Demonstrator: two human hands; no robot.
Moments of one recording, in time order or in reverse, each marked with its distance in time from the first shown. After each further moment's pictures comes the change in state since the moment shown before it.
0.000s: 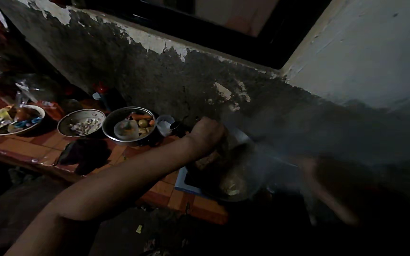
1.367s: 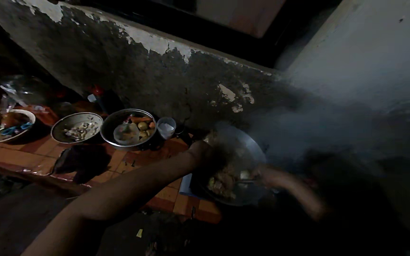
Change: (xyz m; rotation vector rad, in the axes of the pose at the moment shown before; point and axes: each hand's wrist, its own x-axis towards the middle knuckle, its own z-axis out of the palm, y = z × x) left_hand 0.021 -0.034 0.080 -0.151 -0.319 0.020; right_hand 0.062 -0.052 0.071 0.080 -1.127 0.123
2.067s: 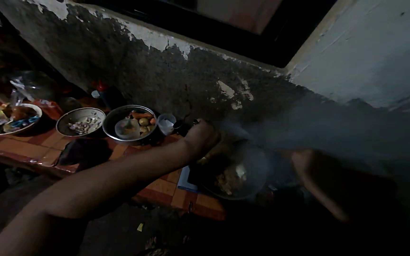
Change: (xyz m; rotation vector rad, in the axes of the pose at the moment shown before) left_hand -0.048 0.024 -0.042 0.328 0.237 -0.046; right_hand -0.064 0.042 0.027 -0.189 1.277 -0.165
